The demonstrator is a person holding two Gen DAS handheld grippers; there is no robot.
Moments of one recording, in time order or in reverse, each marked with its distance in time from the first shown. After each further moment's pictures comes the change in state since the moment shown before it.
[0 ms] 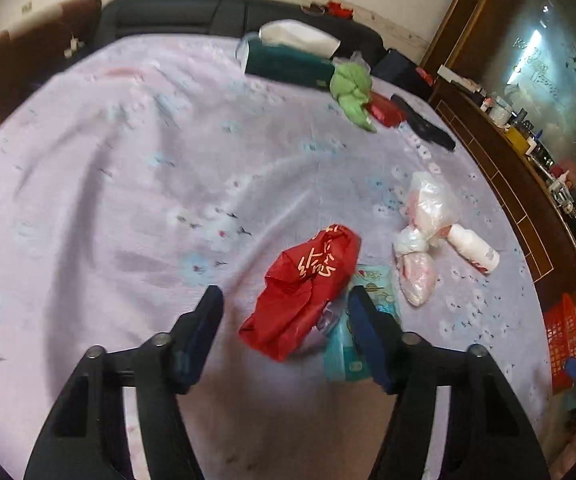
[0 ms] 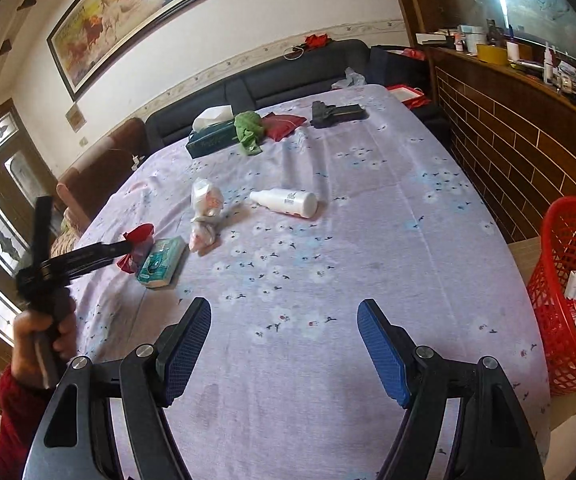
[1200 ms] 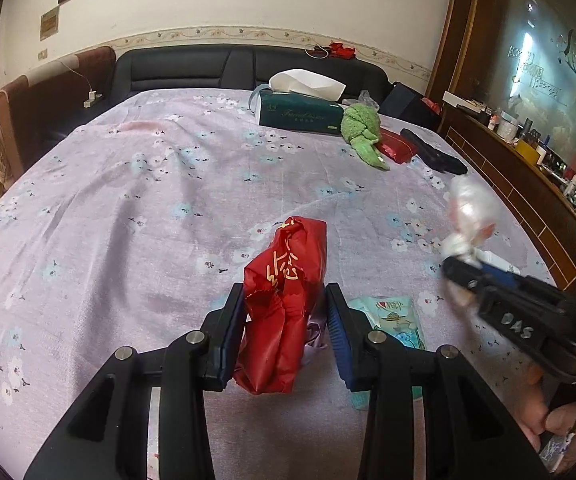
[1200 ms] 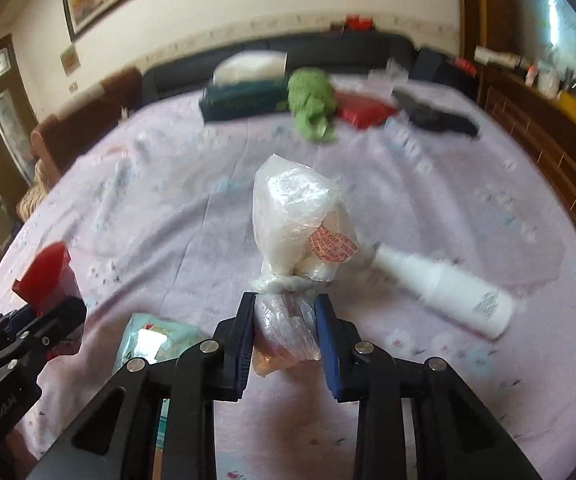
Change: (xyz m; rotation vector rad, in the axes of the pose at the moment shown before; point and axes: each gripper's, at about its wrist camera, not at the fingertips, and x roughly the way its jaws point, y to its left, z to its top) left arm -0.015 -0.004 -0.005 0.060 -0.209 0.111; right arm 0.196 0.113 0.070 -0.168 0.038 -0.107
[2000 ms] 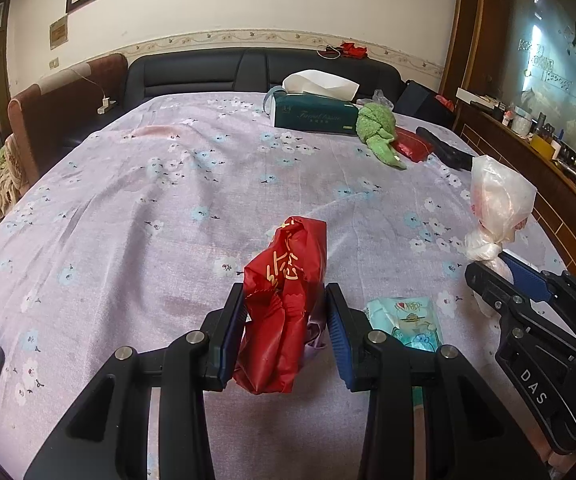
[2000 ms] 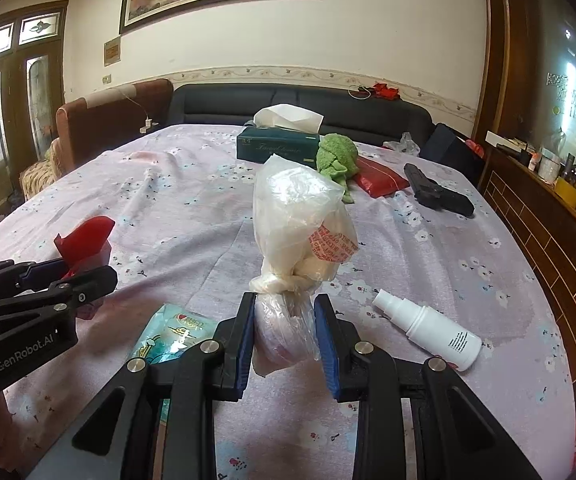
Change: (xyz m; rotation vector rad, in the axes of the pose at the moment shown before) left arm 0.002 0.001 0.000 0.019 -0.005 0.069; right arm -0.030 0.034 -0.016 -0.219 -0.156 -0.045
